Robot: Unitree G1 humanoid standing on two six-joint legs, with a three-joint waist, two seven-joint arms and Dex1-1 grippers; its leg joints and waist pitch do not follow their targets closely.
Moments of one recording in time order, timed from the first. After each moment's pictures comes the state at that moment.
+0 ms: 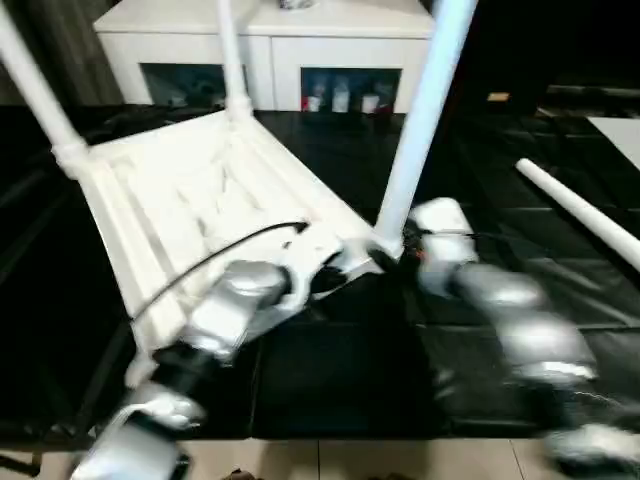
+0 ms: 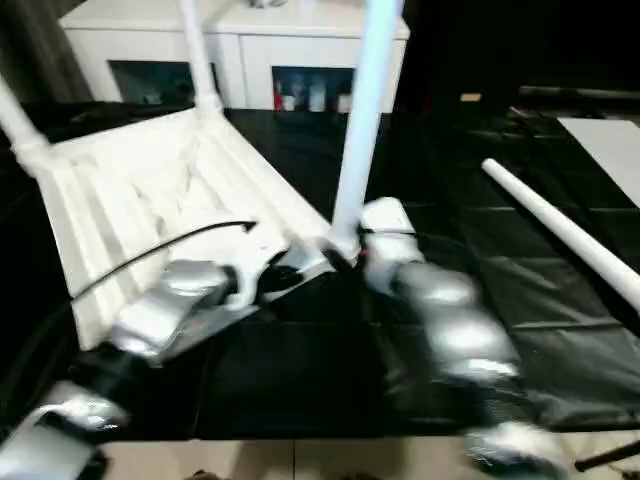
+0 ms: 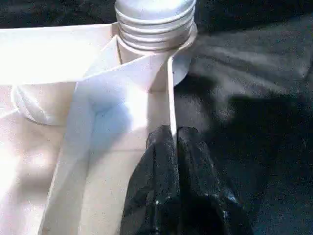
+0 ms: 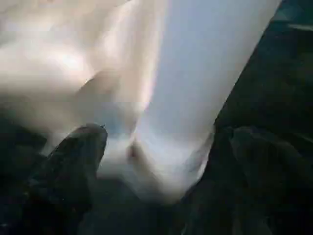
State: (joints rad) left arm -0.57 0.24 -0.31 0.42 0.02 0.37 -0.79; right arm -0.37 -0.40 0.14 0.14 0.14 0.41 0.63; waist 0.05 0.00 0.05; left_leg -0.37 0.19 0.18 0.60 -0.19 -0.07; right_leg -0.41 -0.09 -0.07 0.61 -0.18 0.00
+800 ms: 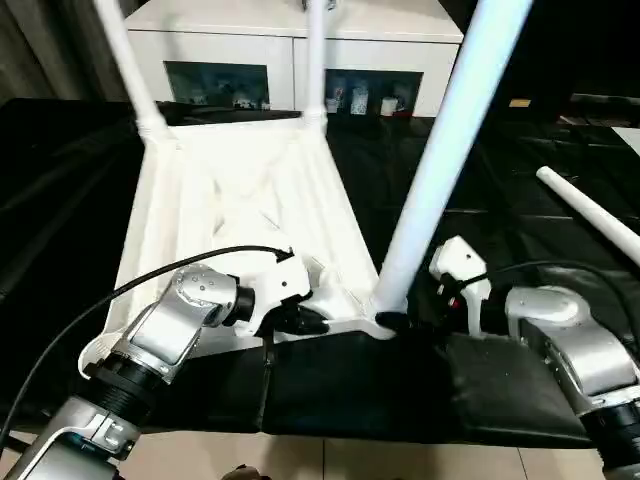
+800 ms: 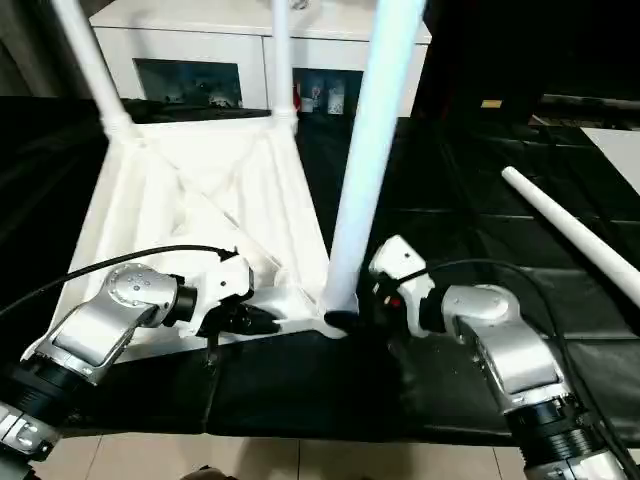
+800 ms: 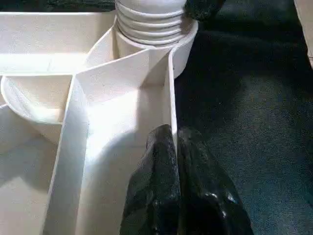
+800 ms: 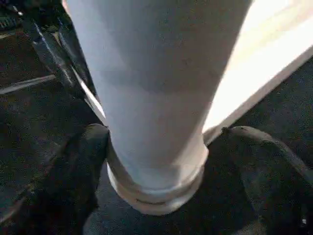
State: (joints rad) left arm -0.49 0.44 -0.40 0.27 -0.04 0.30 -1.17; right arm -0.31 -0.53 0.19 0.08 0.22 0.40 0.96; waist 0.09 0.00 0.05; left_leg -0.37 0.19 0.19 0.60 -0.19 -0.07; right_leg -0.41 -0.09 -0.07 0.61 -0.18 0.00
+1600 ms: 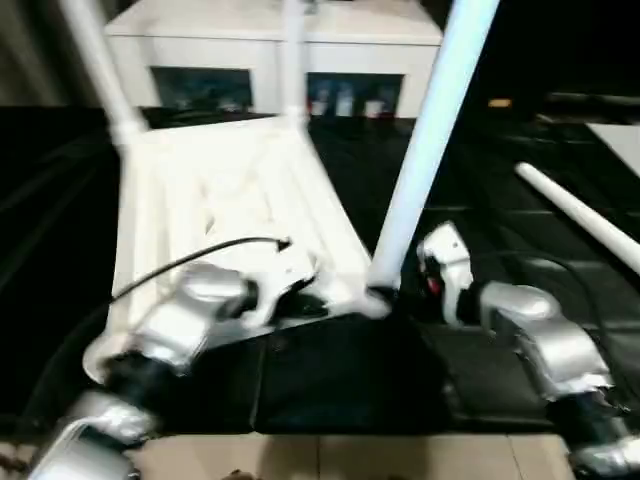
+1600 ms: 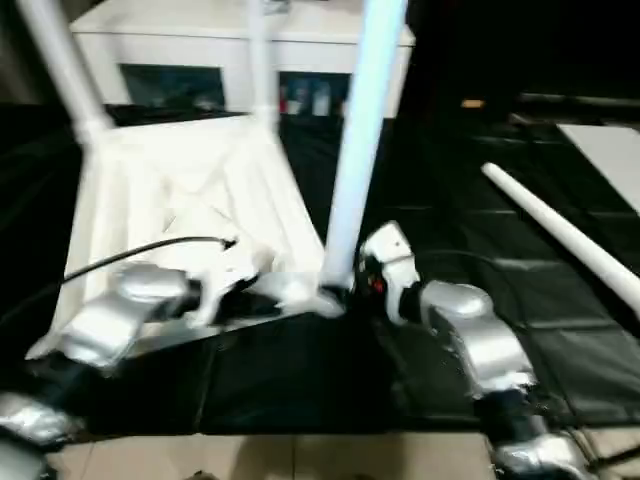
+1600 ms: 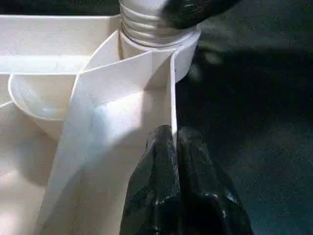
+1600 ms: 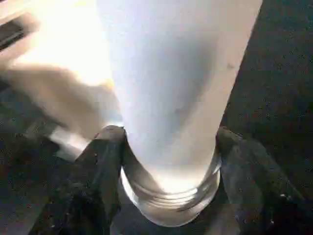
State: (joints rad) left arm -0.57 0.27 -0.33 0.42 0.00 0.39 -0.90; right arm -0.42 -0.28 0.08 0.30 0.21 0.45 0.58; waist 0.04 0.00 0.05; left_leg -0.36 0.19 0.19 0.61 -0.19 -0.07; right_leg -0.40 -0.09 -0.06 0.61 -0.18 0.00
